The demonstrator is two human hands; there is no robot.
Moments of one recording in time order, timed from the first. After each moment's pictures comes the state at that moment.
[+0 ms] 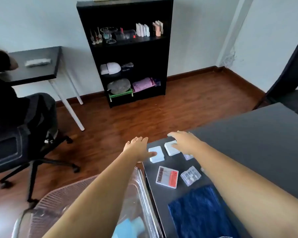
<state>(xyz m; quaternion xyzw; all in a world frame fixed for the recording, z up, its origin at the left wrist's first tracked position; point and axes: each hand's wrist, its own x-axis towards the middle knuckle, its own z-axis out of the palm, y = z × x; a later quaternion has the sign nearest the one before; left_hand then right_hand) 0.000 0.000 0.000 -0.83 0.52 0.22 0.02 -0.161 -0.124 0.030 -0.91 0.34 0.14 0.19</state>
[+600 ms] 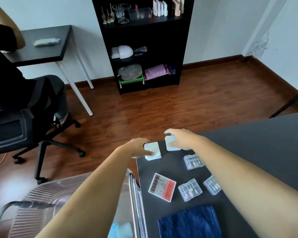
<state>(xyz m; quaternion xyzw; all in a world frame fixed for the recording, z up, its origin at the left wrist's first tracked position) 0.020 -0.035 -0.031 -0.82 0.43 0.38 -0.06 -0.128 -0.185 -0.004 -0.89 0.31 0.21 0.27</state>
